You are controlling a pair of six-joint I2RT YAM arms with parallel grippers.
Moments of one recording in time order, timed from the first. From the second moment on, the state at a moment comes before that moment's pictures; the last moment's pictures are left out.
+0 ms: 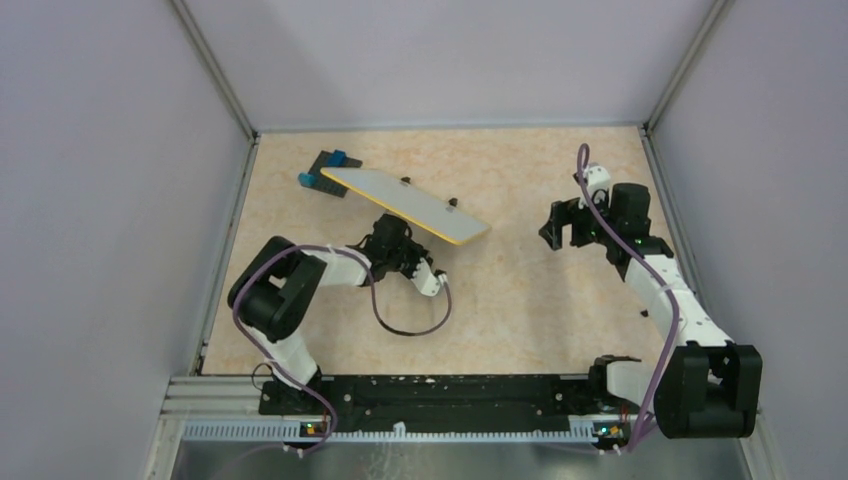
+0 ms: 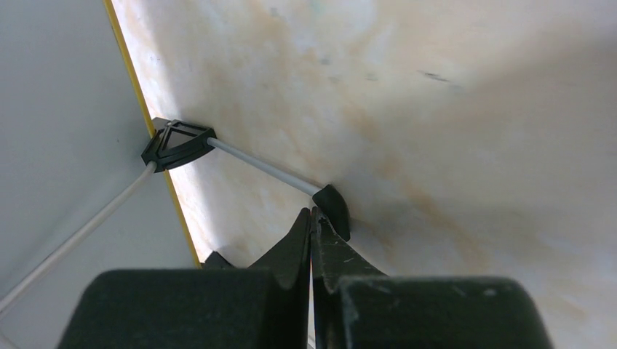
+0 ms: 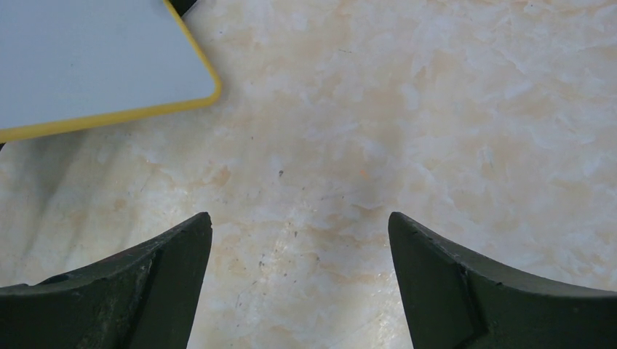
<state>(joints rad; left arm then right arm) -0.56 1.77 0.78 0.20 0.30 1.61 0.01 1.14 0.77 -0.22 -0.42 -0.11</state>
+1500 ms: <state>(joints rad) -0.52 0.52 0.43 -0.49 0.37 0.85 0.42 2.10 1.63 -0.31 -0.58 0.01</state>
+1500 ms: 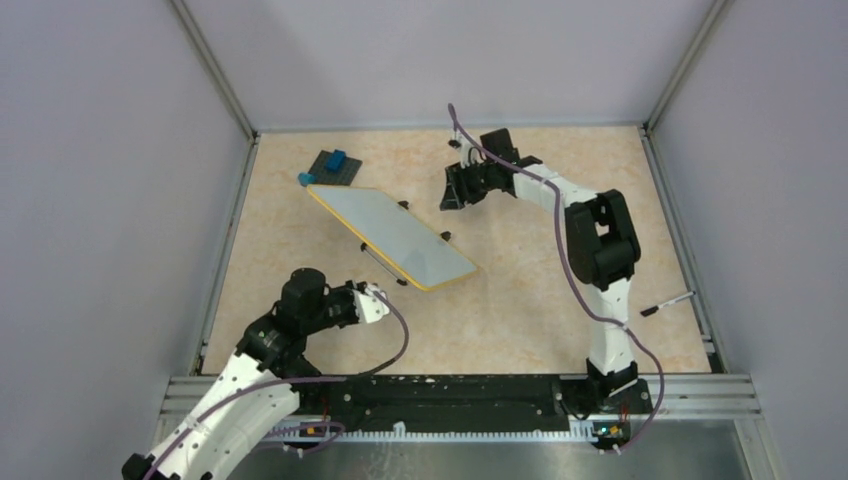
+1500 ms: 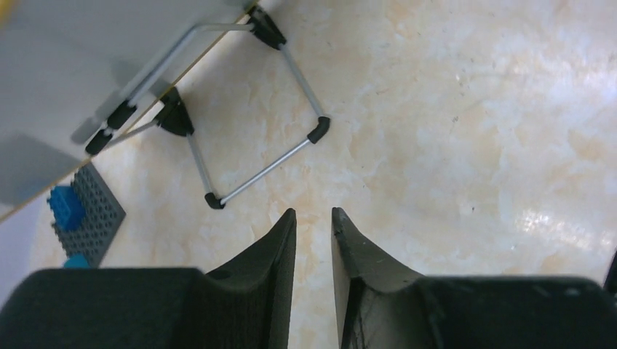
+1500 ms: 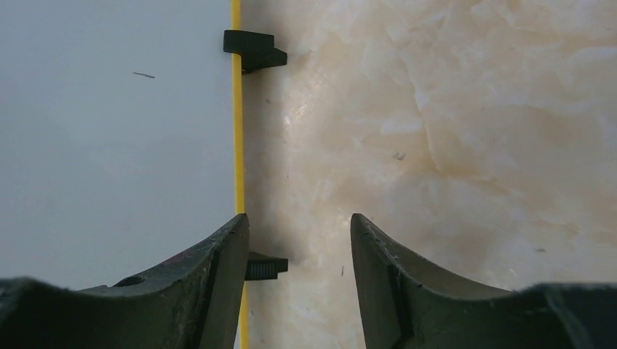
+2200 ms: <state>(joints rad) -0.36 0.78 1.00 -0.51 0.28 0.16 0.48 2.19 1.55 -0.29 -0.74 0.08</state>
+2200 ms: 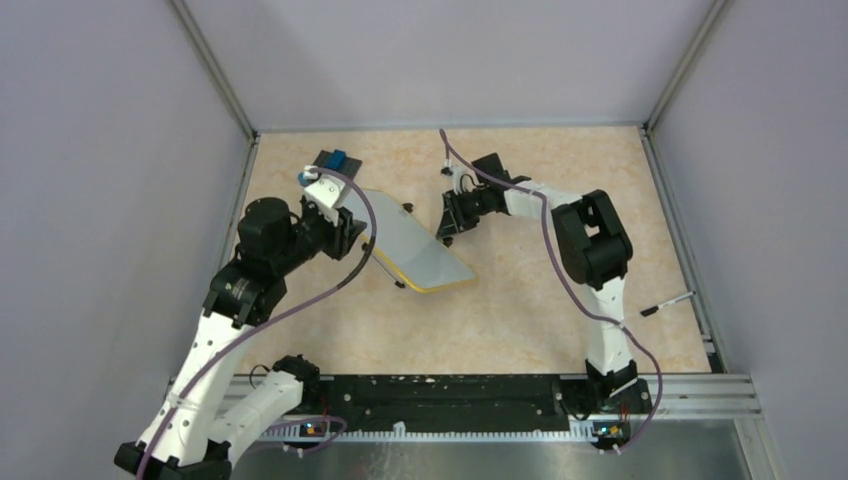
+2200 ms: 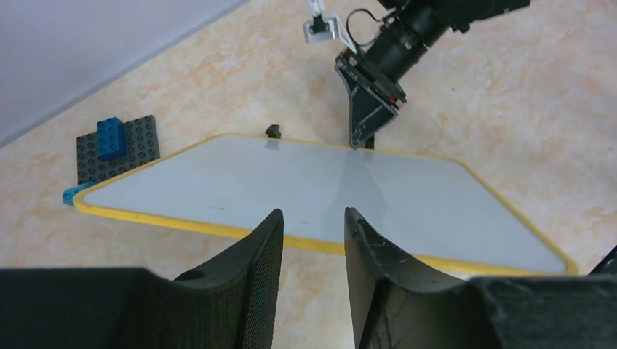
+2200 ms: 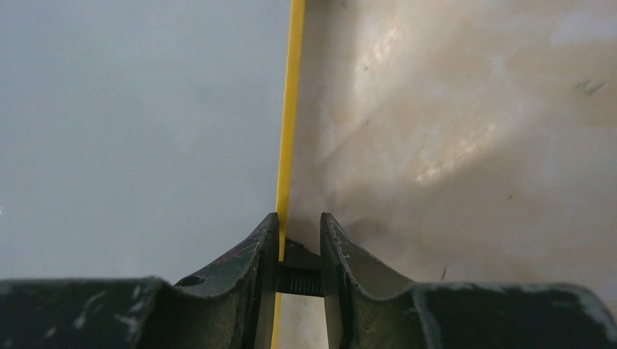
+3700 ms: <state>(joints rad) -0.10 1.06 1.26 -0.52 0.67 -0.17 0.53 1.86 1.34 -0.44 -0.40 -0.62</state>
